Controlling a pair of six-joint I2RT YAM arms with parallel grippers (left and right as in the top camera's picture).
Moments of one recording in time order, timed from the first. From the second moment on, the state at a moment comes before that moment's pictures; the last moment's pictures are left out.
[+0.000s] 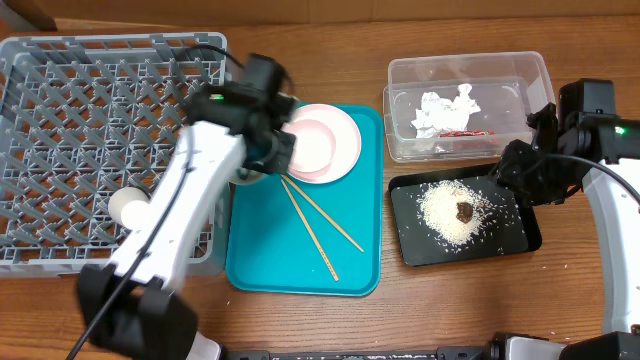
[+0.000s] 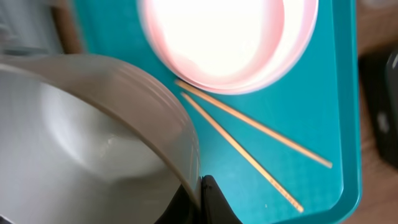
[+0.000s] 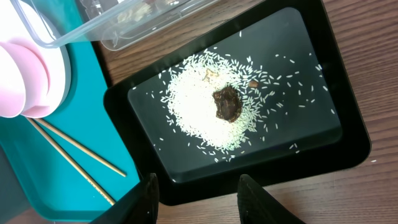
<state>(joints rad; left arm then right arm) -0.30 1.70 1.59 -1.21 0.05 -0.05 -0.13 1.46 1.37 -1.30 -0.25 0.23</state>
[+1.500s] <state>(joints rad) 0.50 1.90 1.59 -1.18 0.99 0.45 -0.13 1.46 1.37 -1.30 -0.25 0.23</state>
